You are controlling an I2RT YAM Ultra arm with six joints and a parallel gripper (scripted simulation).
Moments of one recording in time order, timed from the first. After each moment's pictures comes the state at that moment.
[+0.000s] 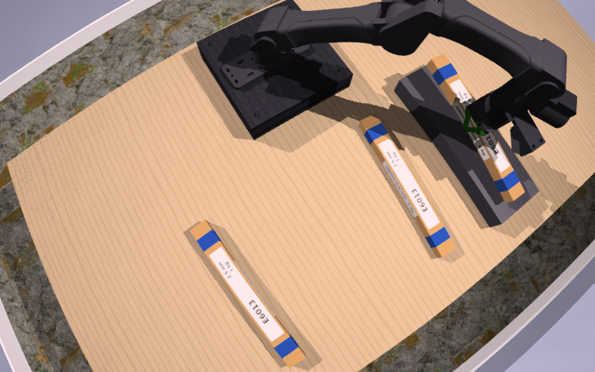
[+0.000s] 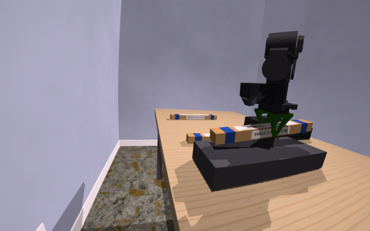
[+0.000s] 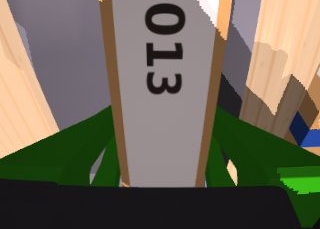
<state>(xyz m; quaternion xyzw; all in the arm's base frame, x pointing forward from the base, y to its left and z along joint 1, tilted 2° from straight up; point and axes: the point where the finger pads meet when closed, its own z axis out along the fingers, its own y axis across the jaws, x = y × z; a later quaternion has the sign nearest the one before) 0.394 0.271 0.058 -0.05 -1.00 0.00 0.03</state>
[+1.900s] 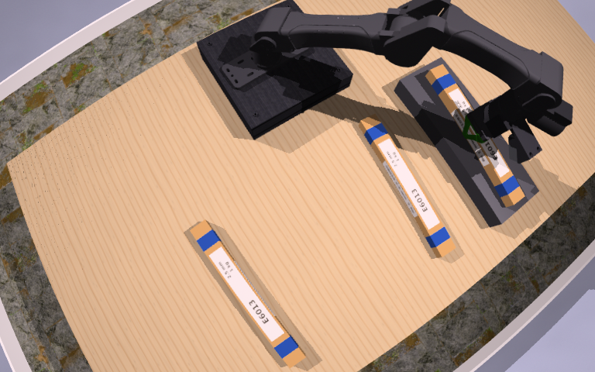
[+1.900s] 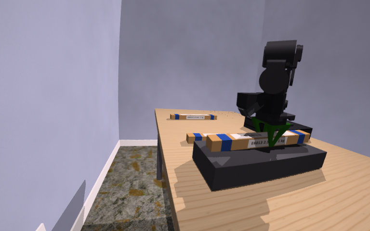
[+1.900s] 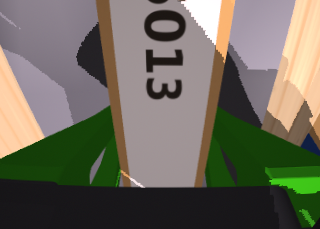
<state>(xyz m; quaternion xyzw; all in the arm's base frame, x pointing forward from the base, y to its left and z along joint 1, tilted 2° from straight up) 0.406 0.277 0.031 -0.05 -1.00 0.01 0.03</state>
